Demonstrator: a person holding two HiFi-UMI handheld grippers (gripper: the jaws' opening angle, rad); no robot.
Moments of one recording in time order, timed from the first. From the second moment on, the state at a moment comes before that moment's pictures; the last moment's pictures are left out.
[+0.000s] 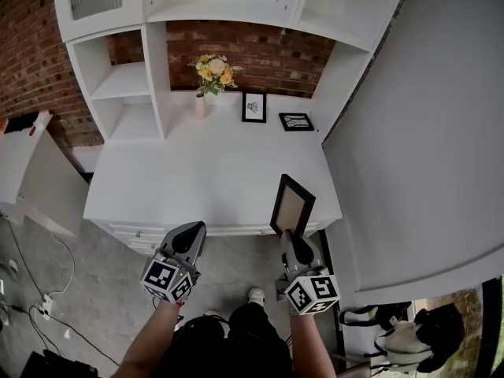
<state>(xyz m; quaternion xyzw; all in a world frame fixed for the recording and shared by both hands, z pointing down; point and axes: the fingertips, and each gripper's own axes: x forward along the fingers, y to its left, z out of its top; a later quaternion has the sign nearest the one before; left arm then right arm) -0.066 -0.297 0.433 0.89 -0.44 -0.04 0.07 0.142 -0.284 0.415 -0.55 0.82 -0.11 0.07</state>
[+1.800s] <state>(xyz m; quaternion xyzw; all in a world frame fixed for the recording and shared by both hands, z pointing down) -0.106 -0.250 0.409 0.90 -0.43 -0.05 0.04 0.137 -0.229 0.385 -0.60 0.79 -0.06 0.08</state>
